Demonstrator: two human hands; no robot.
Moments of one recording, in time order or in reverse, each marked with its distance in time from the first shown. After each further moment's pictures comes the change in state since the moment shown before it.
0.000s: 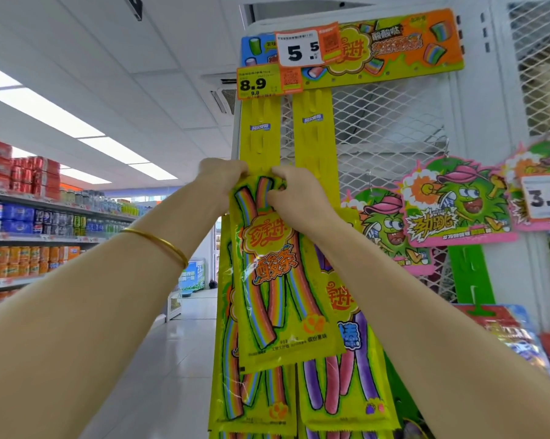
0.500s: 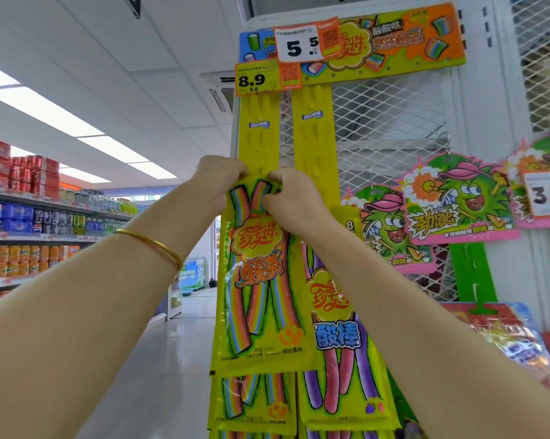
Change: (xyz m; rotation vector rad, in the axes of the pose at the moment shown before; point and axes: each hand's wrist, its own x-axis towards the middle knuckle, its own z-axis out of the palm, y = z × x) left_hand 0.007 -0.004 -0.003 0.061 -0.036 0.025; right_hand -0.007 -0.002 0.007 0.009 -0.001 0.007
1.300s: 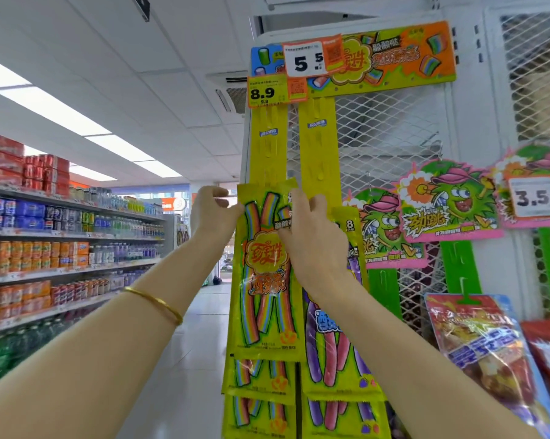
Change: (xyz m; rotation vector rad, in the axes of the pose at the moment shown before) left_hand -0.046 -0.045 -0.032 0.265 0.131 0.249; right_hand -0.059 0.008 0.007 -0.546 0.158 0.014
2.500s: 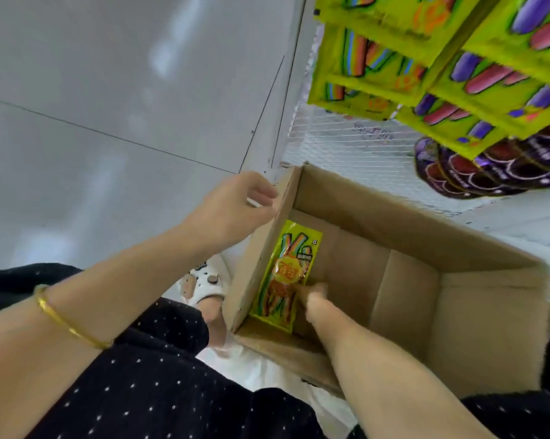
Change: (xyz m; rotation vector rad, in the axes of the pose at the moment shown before) left_hand -0.490 -0.338 -0.120 0.374 -0.884 -1.094; right_hand -0.825 0.059 0.178 0.190 -1.323 1.809
